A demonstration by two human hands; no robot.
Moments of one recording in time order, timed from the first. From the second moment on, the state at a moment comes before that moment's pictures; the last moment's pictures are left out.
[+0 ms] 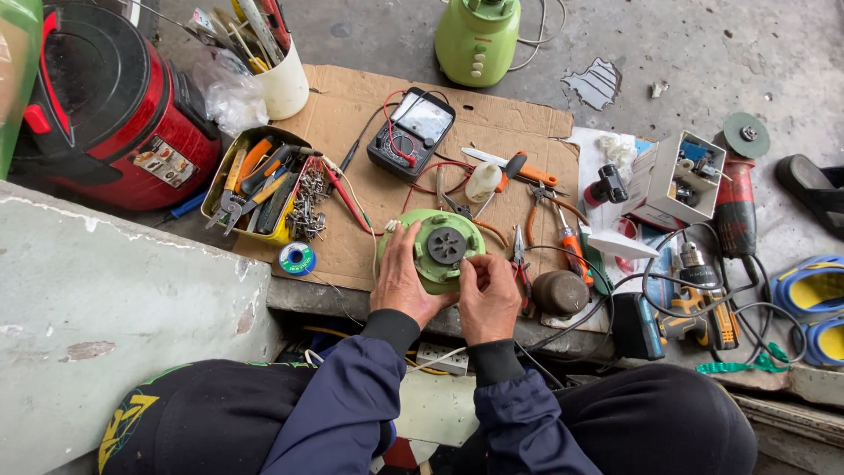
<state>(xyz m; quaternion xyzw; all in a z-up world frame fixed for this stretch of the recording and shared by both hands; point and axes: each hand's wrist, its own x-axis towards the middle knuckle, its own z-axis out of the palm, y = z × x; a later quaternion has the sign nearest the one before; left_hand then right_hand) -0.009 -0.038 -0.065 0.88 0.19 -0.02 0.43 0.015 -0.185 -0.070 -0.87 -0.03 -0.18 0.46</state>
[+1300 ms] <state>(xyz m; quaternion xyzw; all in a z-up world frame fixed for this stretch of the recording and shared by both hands) -0.009 -0.034 -0.078 0.88 0.15 0.03 0.45 0.034 -0.194 -0.075 -0.88 0.05 -0.08 0.47</state>
